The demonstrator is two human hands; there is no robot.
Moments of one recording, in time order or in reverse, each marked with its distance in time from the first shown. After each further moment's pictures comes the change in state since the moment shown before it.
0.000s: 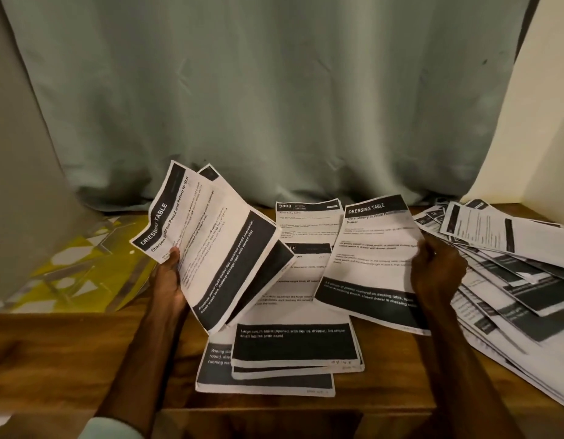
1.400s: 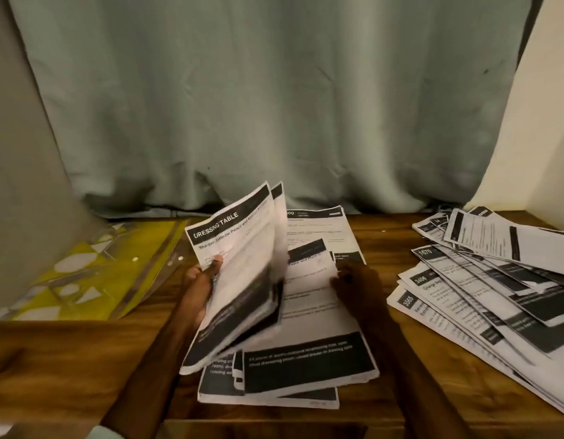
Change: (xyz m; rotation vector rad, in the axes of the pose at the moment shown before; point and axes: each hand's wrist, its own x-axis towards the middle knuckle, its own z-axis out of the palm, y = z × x) left_hand -0.018 -0.040 0.039 0.589 0.145 0.112; right_hand -0.072 -0.049 0.056 0.097 -0.638 -0.151
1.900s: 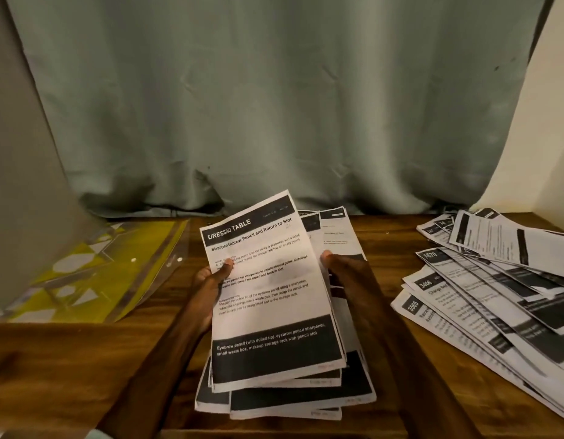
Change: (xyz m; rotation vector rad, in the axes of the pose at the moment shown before) left_hand 0.008 -0.010 0.002 -0.040 -0.190 -0.075; right_hand 0.001 -0.047 -0.013 0.799 -0.197 0.183
